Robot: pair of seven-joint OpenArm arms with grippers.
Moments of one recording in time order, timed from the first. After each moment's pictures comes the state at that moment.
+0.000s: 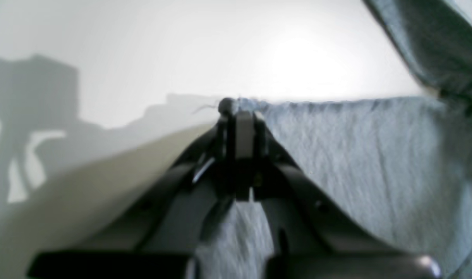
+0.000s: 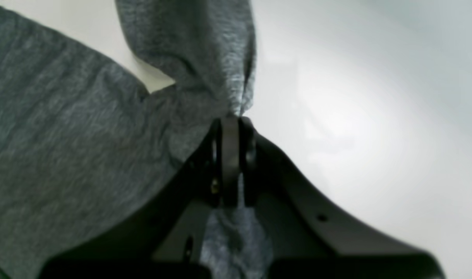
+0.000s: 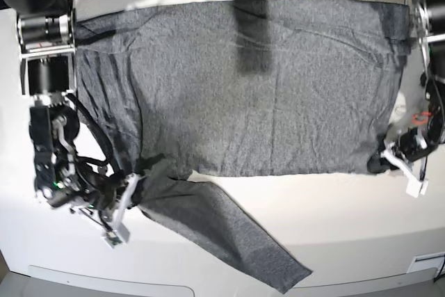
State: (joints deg) left arm -21.8 -25.0 -7.1 46.5 -41.5 -38.4 38.7; right arm 25.6 22.8 -6.3 78.9 23.6 27.5 -58.0
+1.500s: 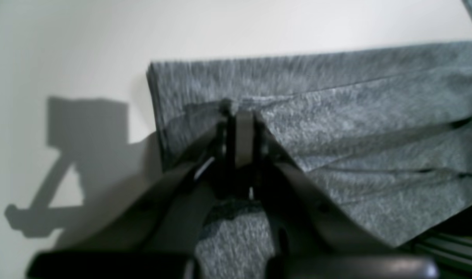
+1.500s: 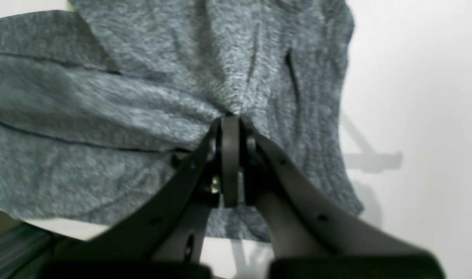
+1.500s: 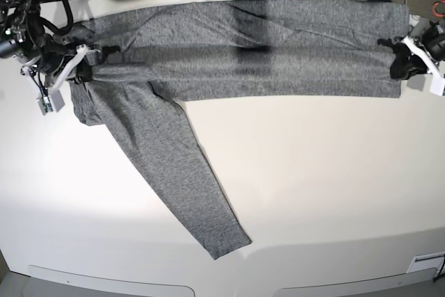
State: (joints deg) left arm 22.9 -27.1 -23.4 86.6 -44.5 -38.6 39.1; right arm -18.2 20.3 27.2 106.7 32.7 32.5 -64.8
